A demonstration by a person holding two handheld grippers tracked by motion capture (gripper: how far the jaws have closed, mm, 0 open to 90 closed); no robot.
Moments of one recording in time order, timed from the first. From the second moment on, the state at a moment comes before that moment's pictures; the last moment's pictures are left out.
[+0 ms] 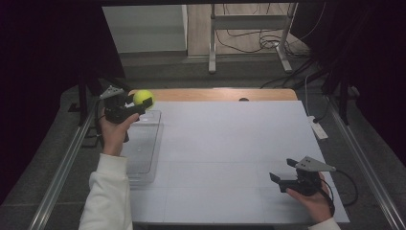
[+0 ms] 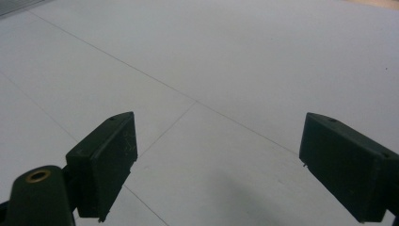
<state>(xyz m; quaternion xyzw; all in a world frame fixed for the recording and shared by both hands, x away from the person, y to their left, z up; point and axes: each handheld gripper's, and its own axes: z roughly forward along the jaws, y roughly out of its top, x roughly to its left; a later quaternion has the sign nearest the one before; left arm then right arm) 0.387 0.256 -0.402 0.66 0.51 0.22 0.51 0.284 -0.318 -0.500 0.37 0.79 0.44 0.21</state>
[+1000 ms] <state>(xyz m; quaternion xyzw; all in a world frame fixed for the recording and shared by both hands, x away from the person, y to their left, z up) 0.396 0.281 -0.418 0.65 0.55 0.24 0.47 0.284 -0.318 -0.500 0.37 0.79 0.43 0.21</state>
